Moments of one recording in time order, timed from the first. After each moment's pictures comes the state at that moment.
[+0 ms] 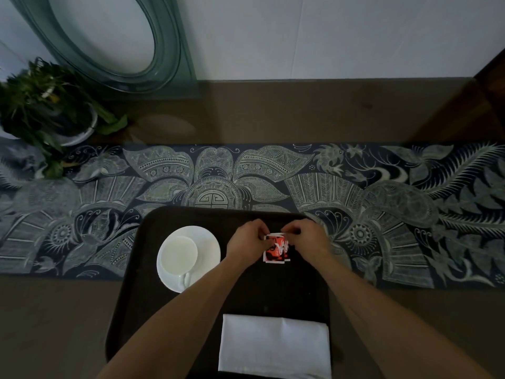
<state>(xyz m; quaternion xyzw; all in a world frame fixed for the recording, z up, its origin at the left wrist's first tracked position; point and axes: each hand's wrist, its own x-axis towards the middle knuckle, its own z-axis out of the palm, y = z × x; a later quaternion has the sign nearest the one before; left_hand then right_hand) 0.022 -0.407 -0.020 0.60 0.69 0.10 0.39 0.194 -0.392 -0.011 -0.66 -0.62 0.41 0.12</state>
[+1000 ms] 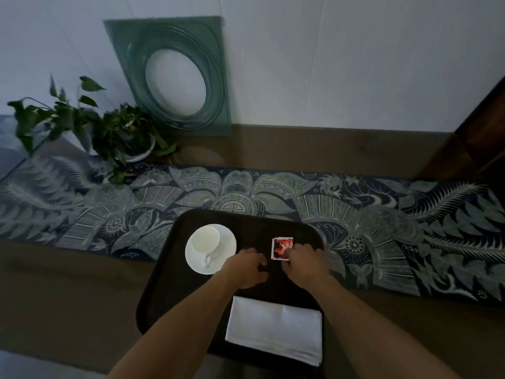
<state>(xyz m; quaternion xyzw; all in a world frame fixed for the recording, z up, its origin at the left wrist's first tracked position) 0.005 -0.494 0.039 0.71 0.63 -0.10 0.30 0.183 -0.473 0.046 -0.56 -0.80 0.18 -0.09</state>
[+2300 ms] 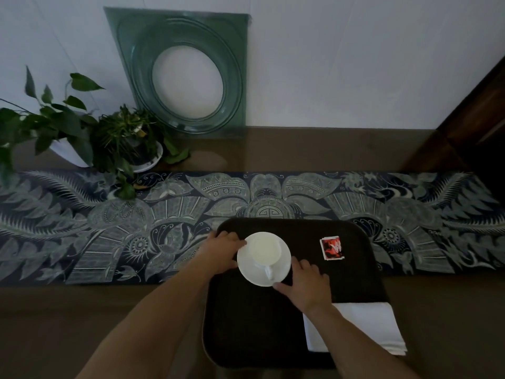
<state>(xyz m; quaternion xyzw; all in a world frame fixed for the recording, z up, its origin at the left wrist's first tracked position) -0.232 -0.451 0.029 0.83 0.51 -0.18 0.14 0.002 -0.533 0.027 -0.72 -0.66 0.22 -0.08</state>
